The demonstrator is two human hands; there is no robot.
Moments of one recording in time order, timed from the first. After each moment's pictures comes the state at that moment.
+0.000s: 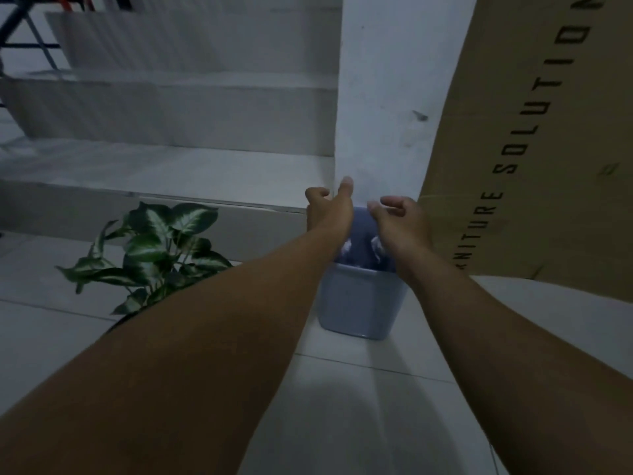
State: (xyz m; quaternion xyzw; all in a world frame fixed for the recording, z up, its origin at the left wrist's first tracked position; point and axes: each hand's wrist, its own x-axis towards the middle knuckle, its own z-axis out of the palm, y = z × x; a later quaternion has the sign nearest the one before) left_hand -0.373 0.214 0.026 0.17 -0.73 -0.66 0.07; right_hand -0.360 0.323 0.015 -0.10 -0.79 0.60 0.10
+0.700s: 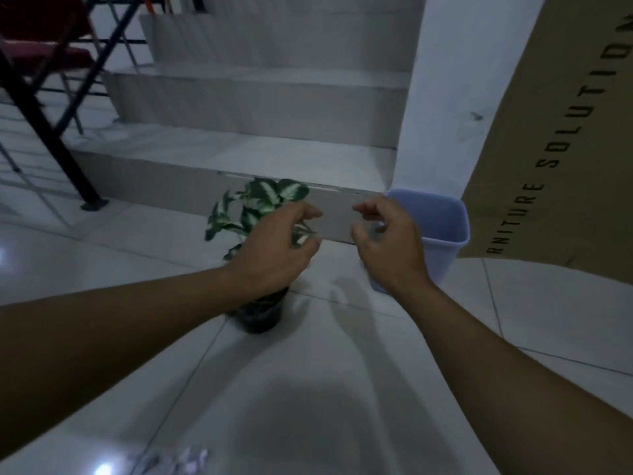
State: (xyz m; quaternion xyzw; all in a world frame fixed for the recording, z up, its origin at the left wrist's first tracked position) left_hand -0.147 0.029 0.062 -0.09 -0.92 -0.33 0.17; right_hand -0.200 0.217 0.035 0.18 -0.82 0.50 0.23
